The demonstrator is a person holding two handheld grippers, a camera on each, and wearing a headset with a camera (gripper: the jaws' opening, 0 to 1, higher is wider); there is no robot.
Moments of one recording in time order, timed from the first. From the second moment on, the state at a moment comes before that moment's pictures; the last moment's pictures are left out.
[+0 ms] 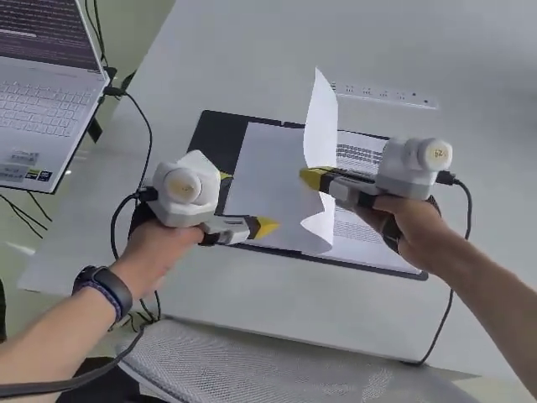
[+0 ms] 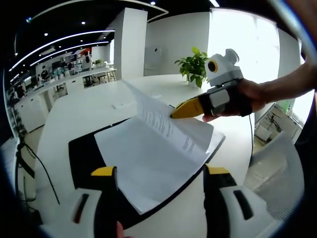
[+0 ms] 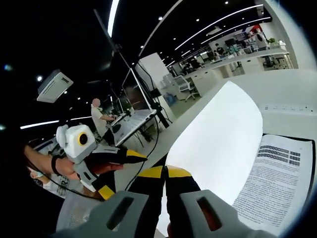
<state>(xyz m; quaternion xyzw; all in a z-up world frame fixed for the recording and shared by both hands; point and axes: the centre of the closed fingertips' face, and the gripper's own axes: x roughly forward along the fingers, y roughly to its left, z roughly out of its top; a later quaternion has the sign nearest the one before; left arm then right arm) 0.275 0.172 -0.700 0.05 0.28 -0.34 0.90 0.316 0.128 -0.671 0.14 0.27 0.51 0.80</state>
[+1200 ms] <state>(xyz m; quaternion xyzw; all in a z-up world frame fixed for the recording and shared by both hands) 0.254 0.233 -0.713 0.01 0.30 -0.28 0.91 0.325 0.218 -0.768 0.19 0.40 0.50 0.74</state>
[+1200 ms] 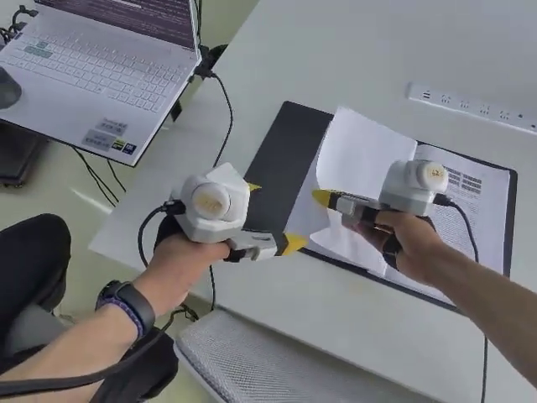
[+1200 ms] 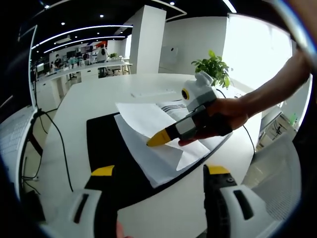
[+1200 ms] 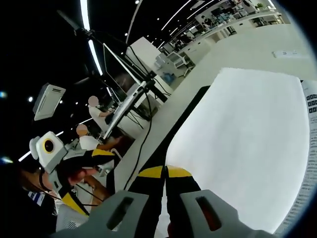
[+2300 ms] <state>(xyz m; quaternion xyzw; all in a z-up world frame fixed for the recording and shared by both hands) 0.260 0.229 -0.726 0.01 0.31 -0.28 0.91 0.334 0.217 -0.812 0.21 0.44 0.46 0.74</state>
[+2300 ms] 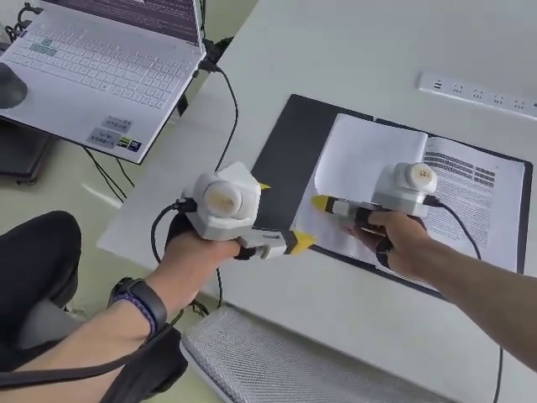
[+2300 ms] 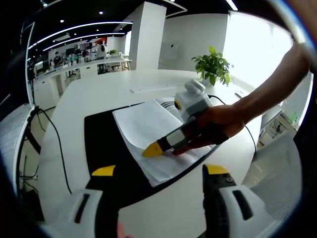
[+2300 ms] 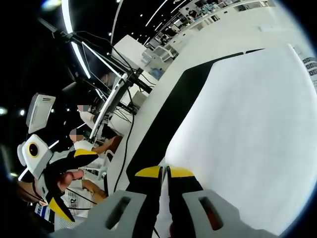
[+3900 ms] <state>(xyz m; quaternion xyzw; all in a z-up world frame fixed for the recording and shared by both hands) 0.285 0.197 -0.809 0.07 0.37 -0.30 0.88 0.348 0.095 -0.750 0.18 0.38 0.45 0.79</state>
